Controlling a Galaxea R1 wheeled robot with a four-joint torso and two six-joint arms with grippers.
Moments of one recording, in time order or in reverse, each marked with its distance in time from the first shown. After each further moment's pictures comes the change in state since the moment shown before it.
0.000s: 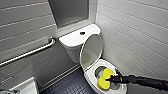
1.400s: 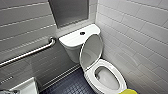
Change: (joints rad) left arm 0.000 0.014 -0.001 0.001 0.001 -0.007; right arm -0.454 -0.299 0.196 0.058 0.522 0.002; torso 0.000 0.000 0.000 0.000
